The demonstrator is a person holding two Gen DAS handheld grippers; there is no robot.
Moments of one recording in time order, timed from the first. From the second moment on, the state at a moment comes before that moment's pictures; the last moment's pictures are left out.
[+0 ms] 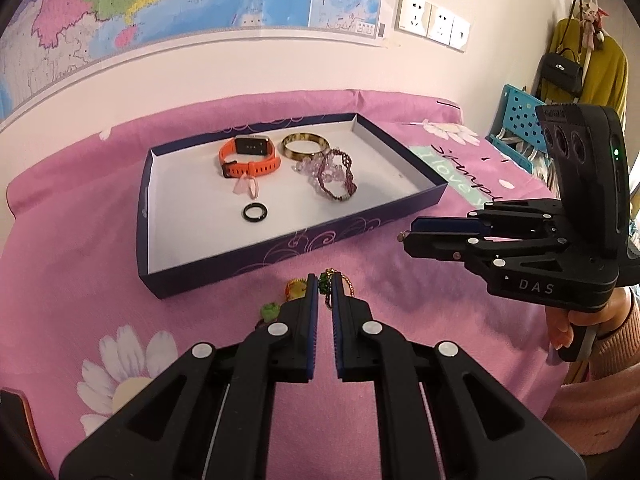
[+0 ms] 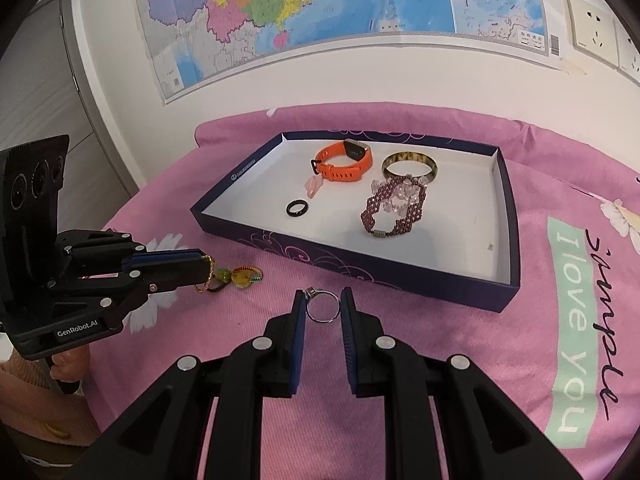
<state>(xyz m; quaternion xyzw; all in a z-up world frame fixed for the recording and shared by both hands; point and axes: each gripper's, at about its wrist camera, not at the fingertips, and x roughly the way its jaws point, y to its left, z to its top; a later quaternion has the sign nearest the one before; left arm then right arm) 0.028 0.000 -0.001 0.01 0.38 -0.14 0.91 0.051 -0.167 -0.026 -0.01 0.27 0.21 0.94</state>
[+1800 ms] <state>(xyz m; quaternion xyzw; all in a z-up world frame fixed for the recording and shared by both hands) 0.069 0.002 0.015 0.01 0.36 -0.12 0.93 0.082 -0.172 0.005 -0.01 0.24 0.20 0.95</state>
